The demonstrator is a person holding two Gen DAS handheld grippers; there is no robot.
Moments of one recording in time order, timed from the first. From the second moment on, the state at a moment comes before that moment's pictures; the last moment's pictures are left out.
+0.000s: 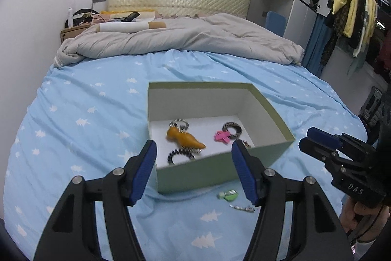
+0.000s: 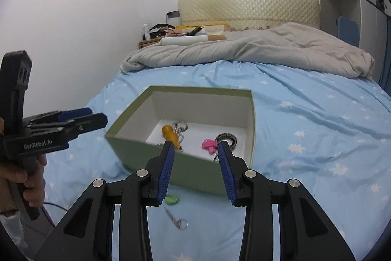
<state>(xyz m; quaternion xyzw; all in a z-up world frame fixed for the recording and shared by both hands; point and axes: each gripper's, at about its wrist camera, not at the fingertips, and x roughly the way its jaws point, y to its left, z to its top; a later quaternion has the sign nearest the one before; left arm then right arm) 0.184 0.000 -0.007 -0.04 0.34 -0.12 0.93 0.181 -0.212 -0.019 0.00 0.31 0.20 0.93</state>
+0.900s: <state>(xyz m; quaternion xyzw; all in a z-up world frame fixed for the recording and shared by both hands) 0.117 0.001 -0.067 -0.10 0.36 -0.12 0.92 0.092 -0.224 -0.095 0.05 0.31 0.18 0.93</state>
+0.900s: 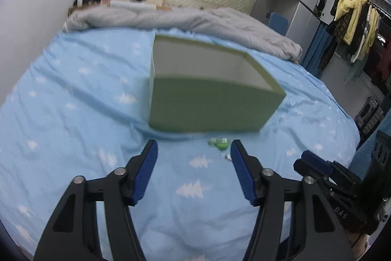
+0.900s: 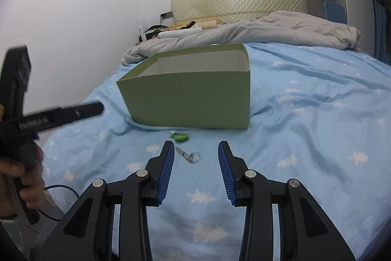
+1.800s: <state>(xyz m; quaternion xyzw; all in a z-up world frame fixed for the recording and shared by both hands) 0.202 -0.051 -0.120 -0.07 0.44 -0.21 0.87 0.159 -0.188 -0.154 0.01 0.38 0.24 0.90</state>
